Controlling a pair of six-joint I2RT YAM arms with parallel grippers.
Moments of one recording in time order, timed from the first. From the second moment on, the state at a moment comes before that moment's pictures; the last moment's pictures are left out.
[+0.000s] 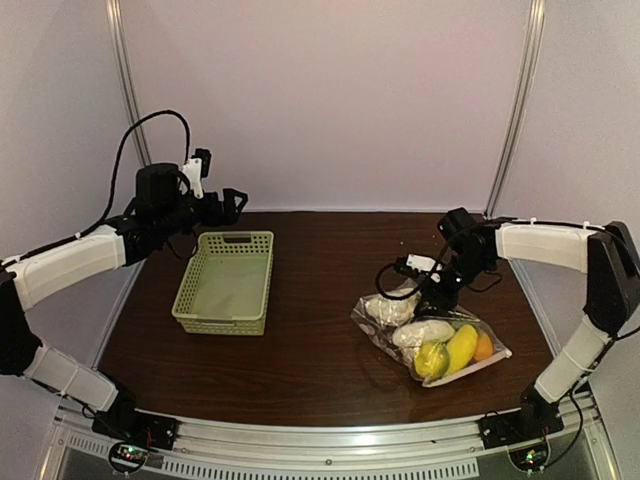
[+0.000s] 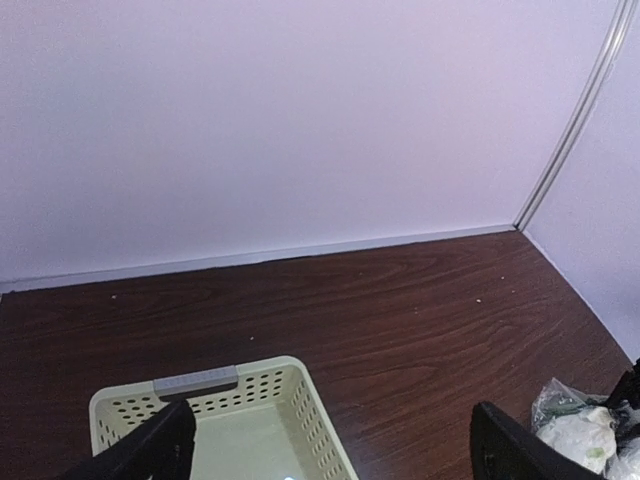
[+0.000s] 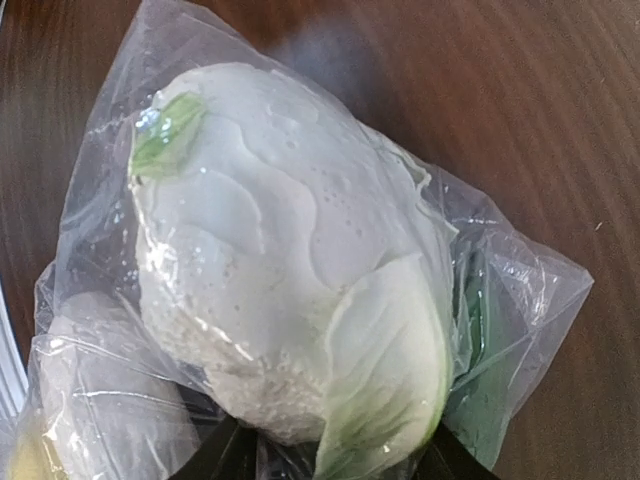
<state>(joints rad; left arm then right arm) -0.45 1.35 1.01 0.08 0.04 -0.22 0.40 1.56 1.02 -0.74 -0.39 -0.72</state>
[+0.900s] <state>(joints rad) -0.21 1.41 0.93 0.25 0.44 -0.34 0.42 1.45 1.07 -0.80 -0.48 -0.70</state>
